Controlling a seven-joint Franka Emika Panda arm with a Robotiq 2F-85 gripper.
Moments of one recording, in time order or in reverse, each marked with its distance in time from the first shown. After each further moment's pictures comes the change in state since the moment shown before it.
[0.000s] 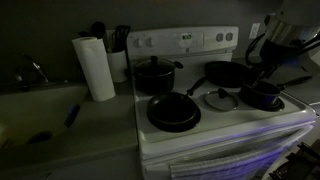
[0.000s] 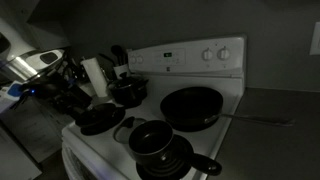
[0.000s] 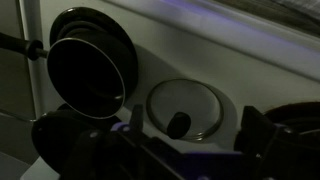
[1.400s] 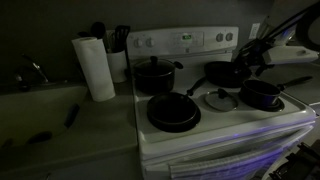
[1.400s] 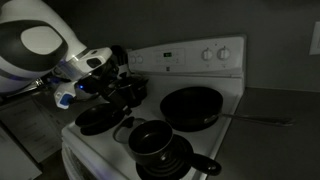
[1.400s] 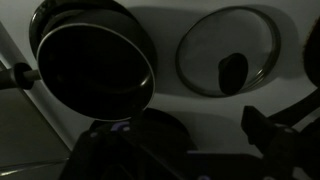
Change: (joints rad) arm -0.166 0.174 -0.117 0.013 -0.019 0.281 0.277
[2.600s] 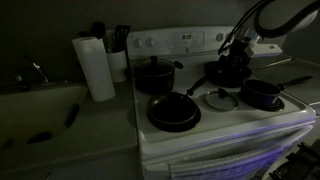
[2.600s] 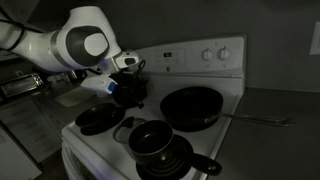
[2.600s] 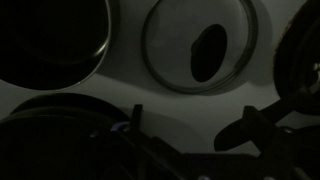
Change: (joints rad) arm 0.131 0.334 -0.191 0.267 0.159 -0.032 -0.399
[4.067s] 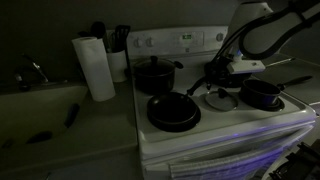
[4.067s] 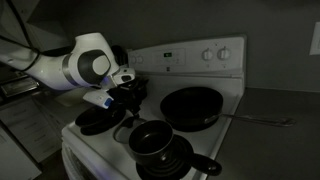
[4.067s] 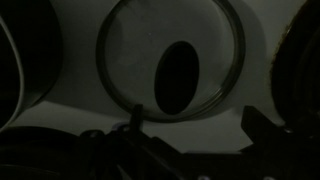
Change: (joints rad) arm 0.085 0.139 -0.003 0.005 -0.058 0.115 0.179
